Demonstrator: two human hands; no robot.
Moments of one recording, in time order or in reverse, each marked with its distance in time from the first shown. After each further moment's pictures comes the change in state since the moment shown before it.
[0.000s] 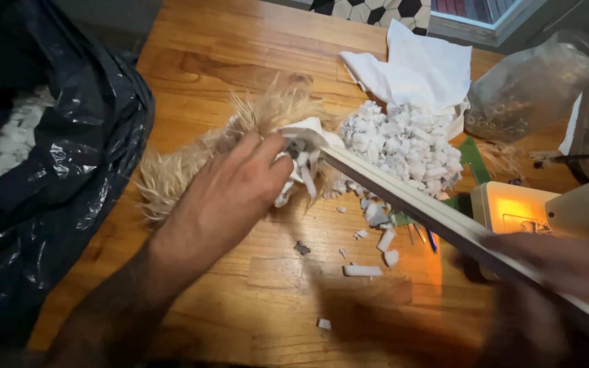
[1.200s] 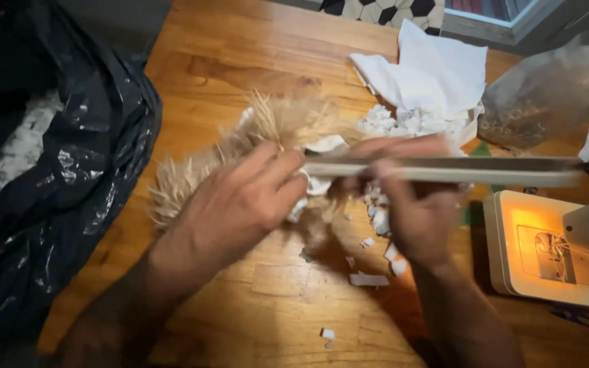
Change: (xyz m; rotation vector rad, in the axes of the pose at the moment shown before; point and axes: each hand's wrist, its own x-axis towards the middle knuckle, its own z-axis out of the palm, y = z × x) left_hand 0.002 0.000 -0.013 0.025 0.198 0.215; right_hand 0.059 -0.029 0.162 0.118 -0.577 -1.744
